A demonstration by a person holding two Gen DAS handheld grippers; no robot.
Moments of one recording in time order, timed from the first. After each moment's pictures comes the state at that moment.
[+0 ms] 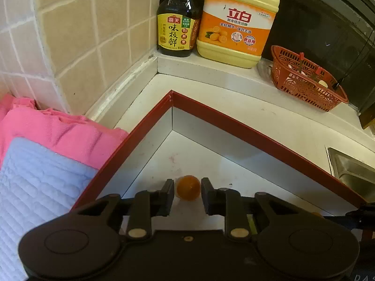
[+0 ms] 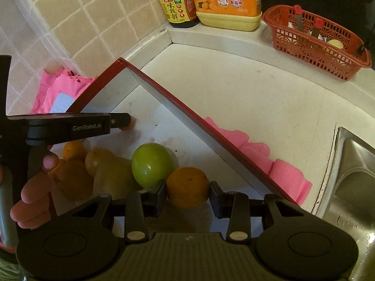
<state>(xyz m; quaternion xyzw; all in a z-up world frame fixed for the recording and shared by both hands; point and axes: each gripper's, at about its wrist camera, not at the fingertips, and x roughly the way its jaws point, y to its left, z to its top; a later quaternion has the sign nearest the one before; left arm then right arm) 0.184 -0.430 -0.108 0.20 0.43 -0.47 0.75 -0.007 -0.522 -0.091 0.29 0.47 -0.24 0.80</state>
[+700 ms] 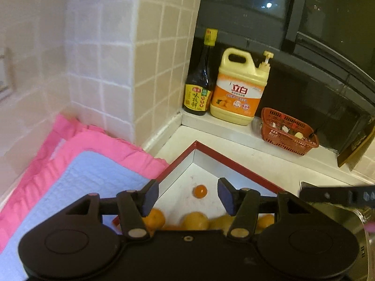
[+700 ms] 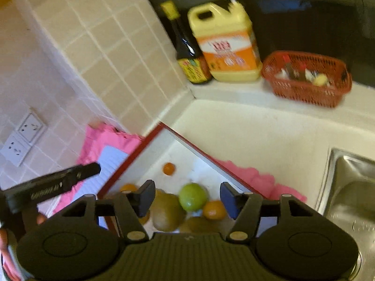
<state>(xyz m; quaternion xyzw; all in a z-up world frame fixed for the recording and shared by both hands) 0.135 -0.304 0.011 0.12 0.34 -0.46 0.81 -0.056 -0.510 0.004 0.32 0.33 -0.21 0.86</state>
